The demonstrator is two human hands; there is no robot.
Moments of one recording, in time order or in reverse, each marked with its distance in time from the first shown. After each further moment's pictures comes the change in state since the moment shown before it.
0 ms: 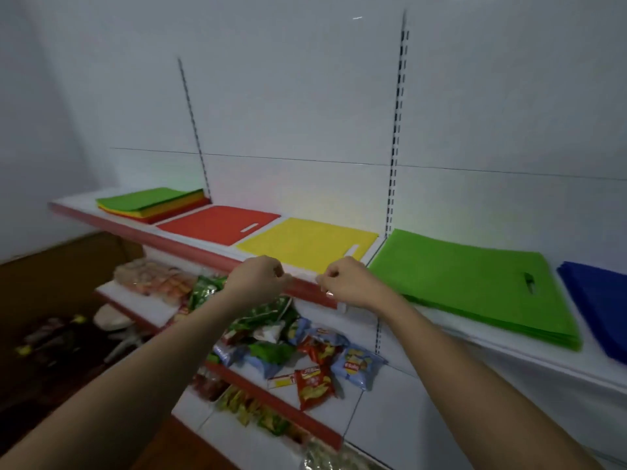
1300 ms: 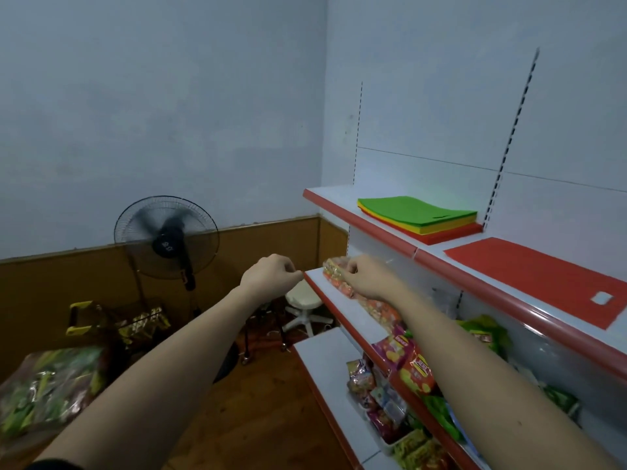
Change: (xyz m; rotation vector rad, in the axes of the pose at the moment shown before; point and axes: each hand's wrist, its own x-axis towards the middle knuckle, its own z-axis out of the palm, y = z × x) left_hand -0.078 -0.566 -0.185 -0.116 0.194 -0.557; right_hand 0.275 -0.413 0.391 -0.189 -0.210 -0.392
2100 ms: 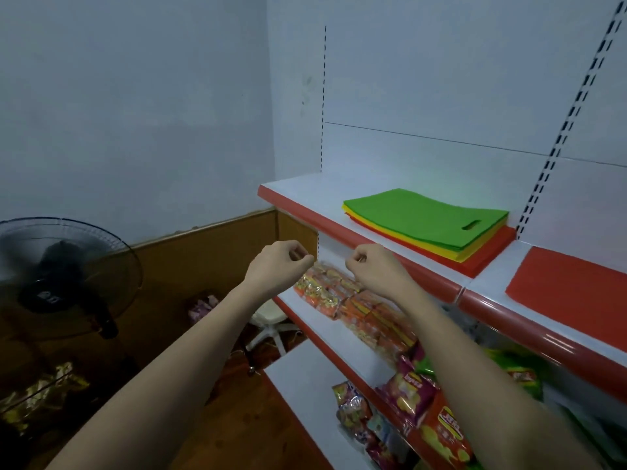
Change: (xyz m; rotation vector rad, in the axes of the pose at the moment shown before) left_hand 0.302 -0.021 0.050 -0.190 -0.011 0.269; right_hand 0.245 0.067 0.018 0.124 0.211 0.198
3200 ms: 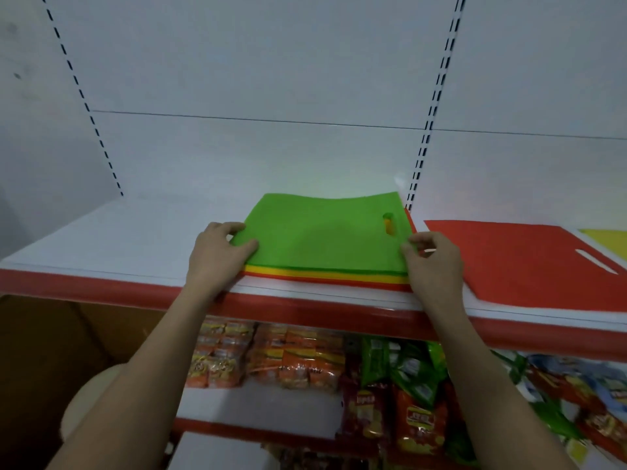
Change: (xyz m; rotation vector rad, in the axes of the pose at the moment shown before) left_hand 0.308 0.002 0.135 -0.256 -0.194 0.335; right_hand 0.062 0.136 -0.046 0.042 1.145 0.578
